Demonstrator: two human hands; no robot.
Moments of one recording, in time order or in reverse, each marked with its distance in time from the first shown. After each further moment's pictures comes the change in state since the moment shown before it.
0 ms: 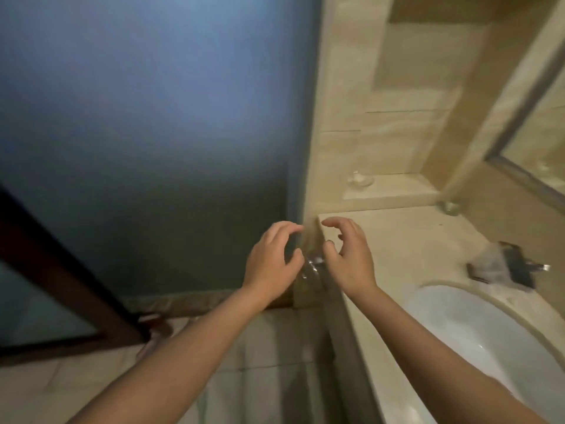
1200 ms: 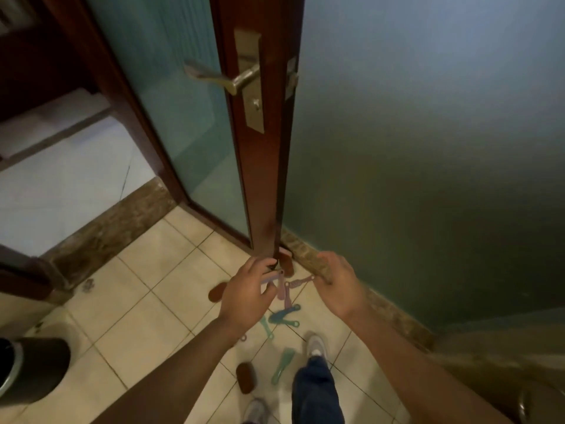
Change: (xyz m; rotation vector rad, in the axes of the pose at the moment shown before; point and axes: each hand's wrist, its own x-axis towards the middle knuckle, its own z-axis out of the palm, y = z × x) left_hand -0.190 -0.407 -0.209 0.215 0.227 -0.853; right_hand -0.014 -0.125 0.501 -0.109 -0.991 -0.190
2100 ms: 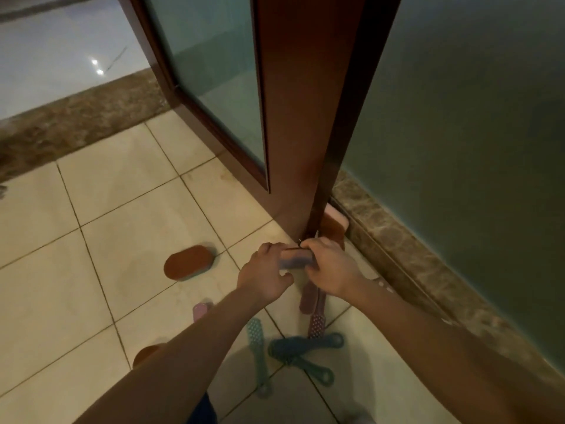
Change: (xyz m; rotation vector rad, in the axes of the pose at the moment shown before) left_hand 0.179 -0.389 0.452 0.069 -0.153 -0.392; right_hand 0.334 0.357 0.464 -0.330 -0.420 -0.389
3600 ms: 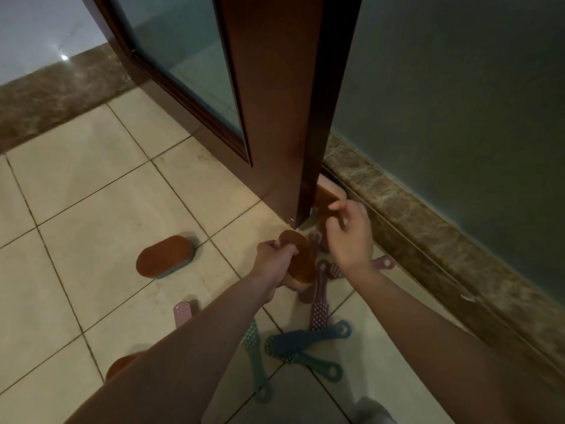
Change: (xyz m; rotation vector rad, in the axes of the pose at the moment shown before) left_hand 0.039 0.003 0.061 -0.956 -0.075 -0.565; right_hand 0.012 0.030 0.035 0.629 0.704 0.259
